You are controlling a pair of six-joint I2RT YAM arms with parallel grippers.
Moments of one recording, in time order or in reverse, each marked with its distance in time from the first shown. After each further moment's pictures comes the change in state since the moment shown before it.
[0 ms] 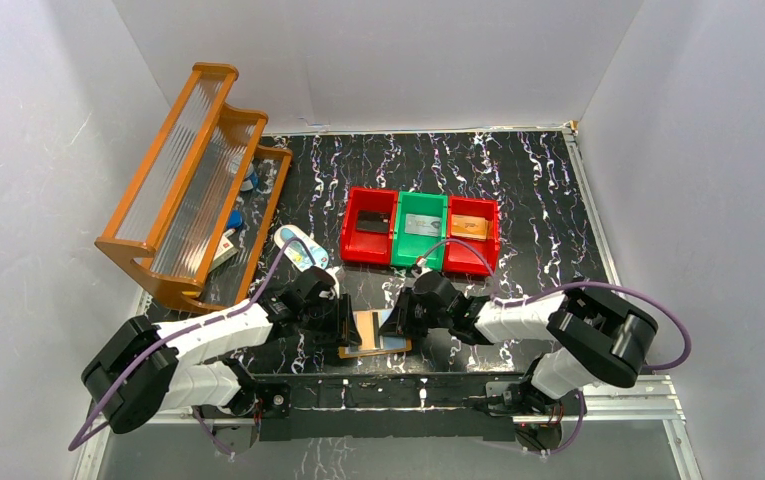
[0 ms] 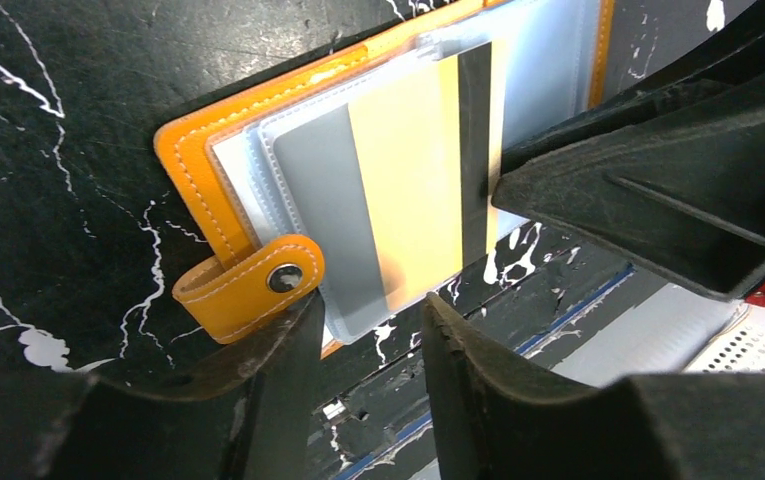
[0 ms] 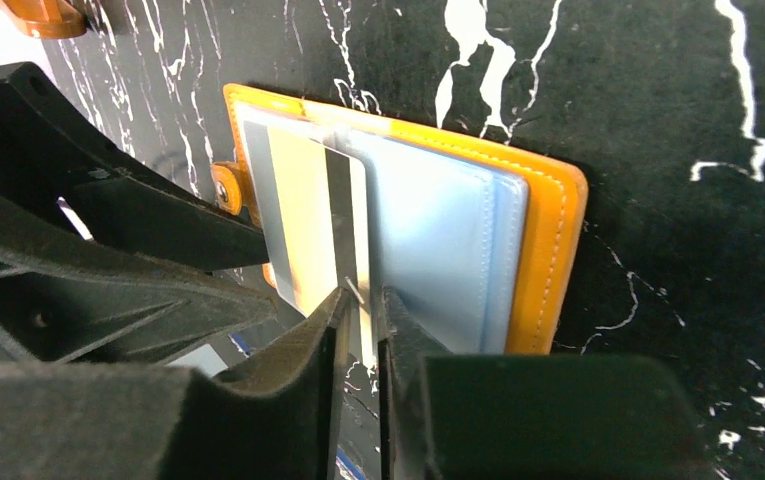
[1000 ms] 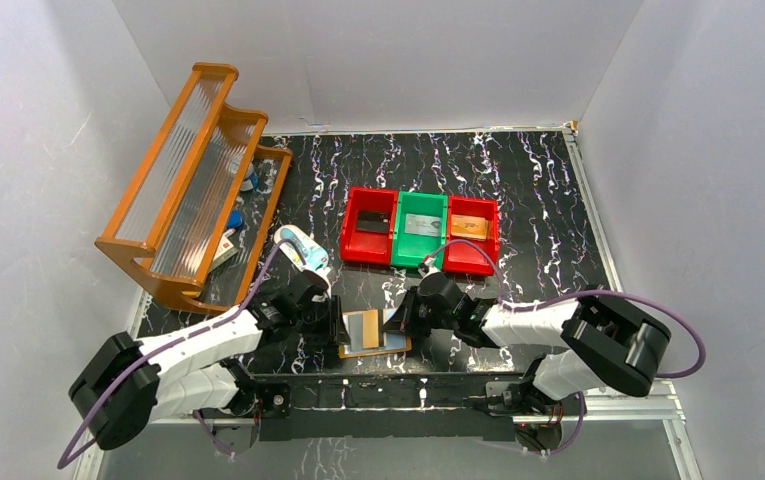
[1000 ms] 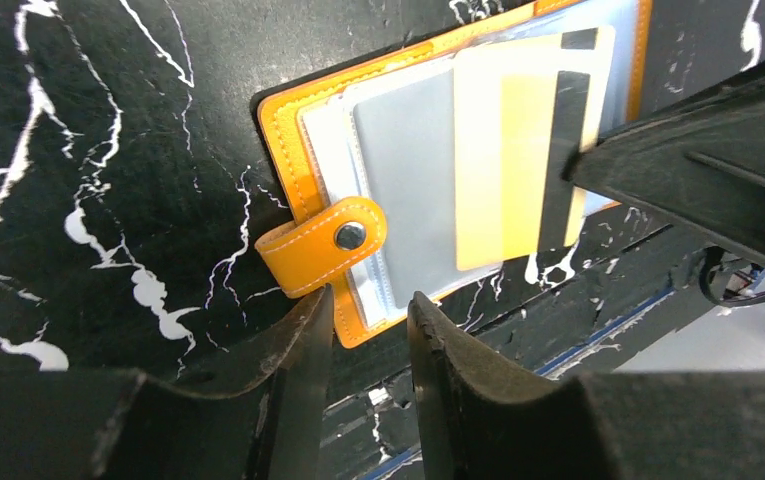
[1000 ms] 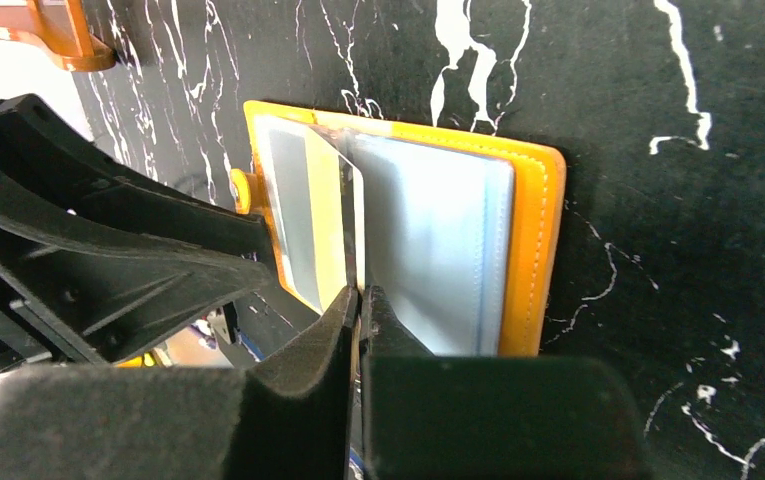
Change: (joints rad) left arm 0.002 -0.119 -0.019 -0.095 -0.085 0.030; right arm -0.002 -0.071 -0.028 -0.011 0.052 0.048
